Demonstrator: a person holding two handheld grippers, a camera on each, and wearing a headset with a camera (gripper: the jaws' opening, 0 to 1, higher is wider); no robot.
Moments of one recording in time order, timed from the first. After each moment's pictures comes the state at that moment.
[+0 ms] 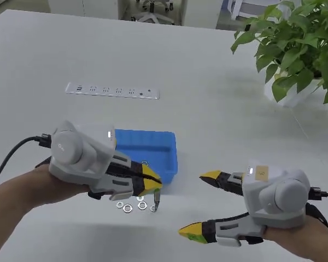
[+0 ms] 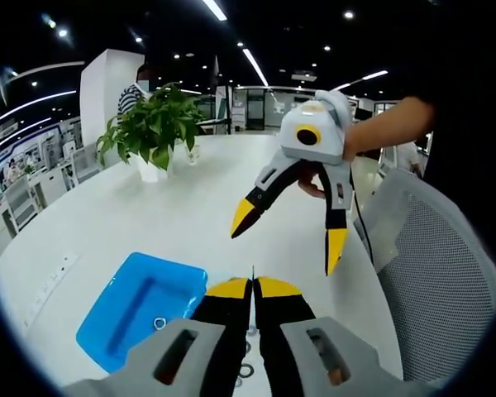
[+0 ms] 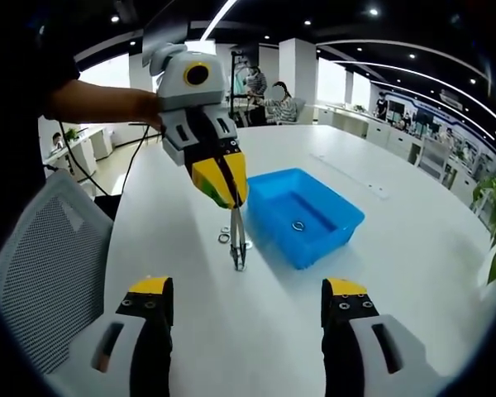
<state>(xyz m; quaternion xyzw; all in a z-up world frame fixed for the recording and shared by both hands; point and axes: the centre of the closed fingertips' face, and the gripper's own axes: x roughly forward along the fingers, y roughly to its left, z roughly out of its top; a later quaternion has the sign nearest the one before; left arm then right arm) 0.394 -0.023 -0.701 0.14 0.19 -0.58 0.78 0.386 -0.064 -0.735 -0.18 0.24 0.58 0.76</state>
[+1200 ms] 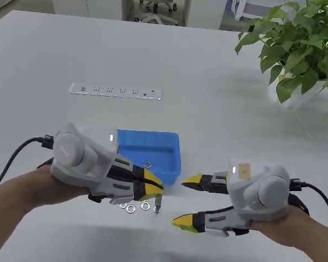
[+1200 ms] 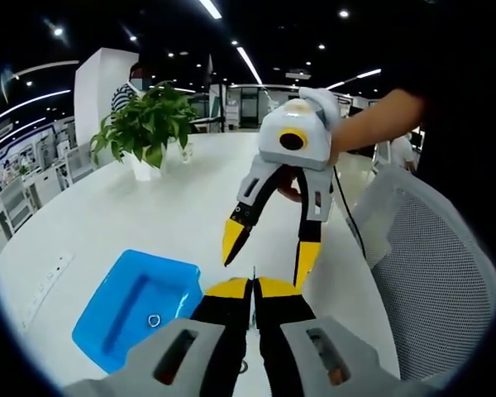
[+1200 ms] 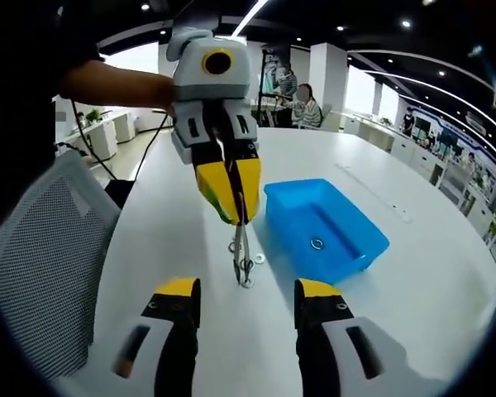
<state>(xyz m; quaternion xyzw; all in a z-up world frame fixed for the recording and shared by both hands) 0.385 -0.020 -0.702 0.14 0.19 -0.60 0.77 0.385 -0.031 -0.742 -0.22 0.21 0.63 0.71</state>
